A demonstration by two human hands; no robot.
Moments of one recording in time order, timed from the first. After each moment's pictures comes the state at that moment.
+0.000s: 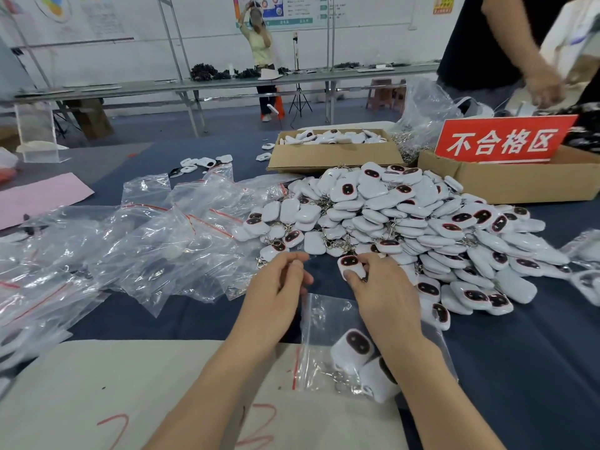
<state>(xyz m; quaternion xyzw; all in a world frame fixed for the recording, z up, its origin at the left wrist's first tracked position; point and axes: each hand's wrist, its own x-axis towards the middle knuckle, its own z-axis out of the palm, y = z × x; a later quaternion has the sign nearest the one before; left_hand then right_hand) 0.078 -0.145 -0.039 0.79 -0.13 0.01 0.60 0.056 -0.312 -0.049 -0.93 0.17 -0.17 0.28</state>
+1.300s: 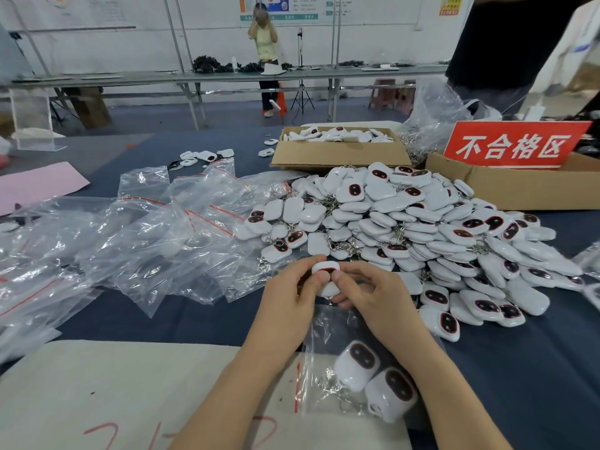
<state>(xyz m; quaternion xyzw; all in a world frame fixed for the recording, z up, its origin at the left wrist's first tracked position) 0.081 -0.157 -0.049 0.79 -0.18 0.04 0.58 0.058 -0.313 -0.059 -0.76 -0.02 -0.13 0.64</state>
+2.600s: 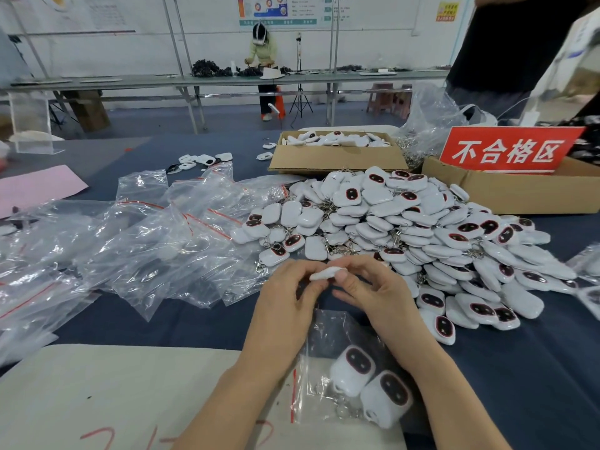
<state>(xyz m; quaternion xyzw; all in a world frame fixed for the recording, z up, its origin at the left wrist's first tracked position) 0.081 -0.157 -0.055 0.82 -0.22 0.14 0.51 0.054 -0.317 -0.051 -0.67 -0.04 -0.12 0.73</state>
